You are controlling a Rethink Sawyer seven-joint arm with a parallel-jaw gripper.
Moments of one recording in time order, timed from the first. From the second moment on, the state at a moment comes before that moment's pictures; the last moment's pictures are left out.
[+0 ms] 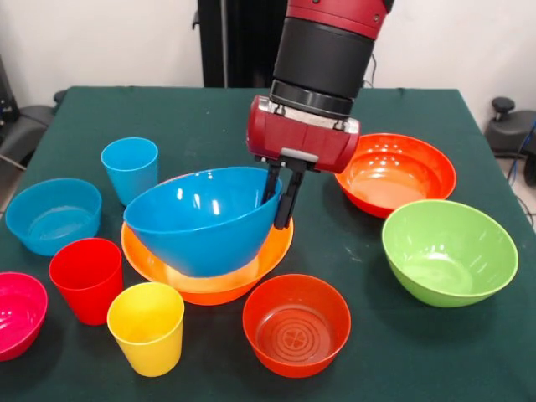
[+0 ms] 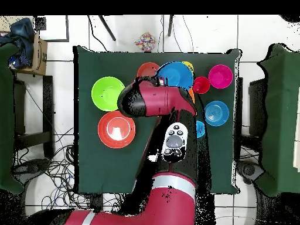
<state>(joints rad) -0.06 -0.49 -0.17 1.34 -0.20 0.27 1.83</state>
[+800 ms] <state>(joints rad) -0.10 -0.51 -0.16 1.40 -0.20 0.22 1.83</state>
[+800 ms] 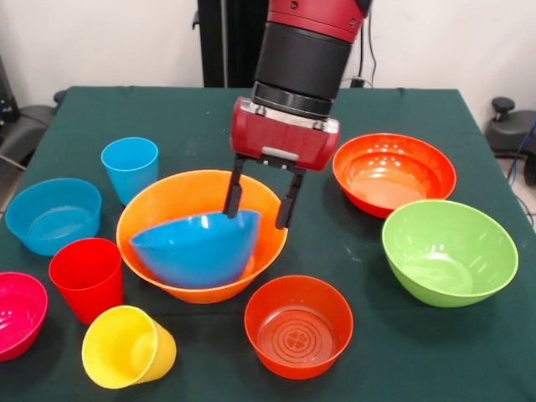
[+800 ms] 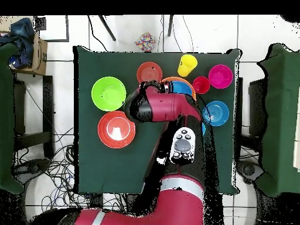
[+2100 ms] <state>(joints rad) -0.43 -0.67 -0.02 1.42 -0.20 0.22 1.83</state>
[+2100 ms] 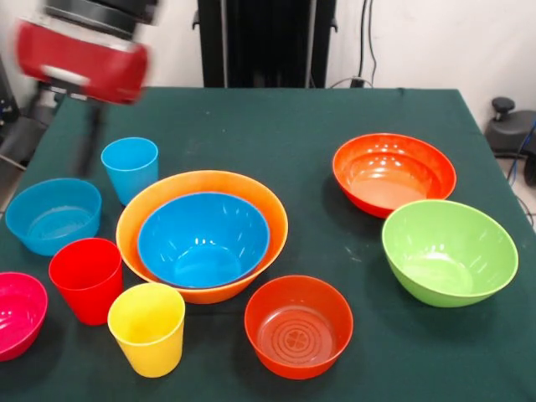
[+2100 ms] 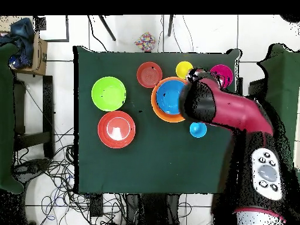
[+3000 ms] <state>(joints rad) -0.56 -0.64 0.05 1.38 -0.21 0.22 1.83</state>
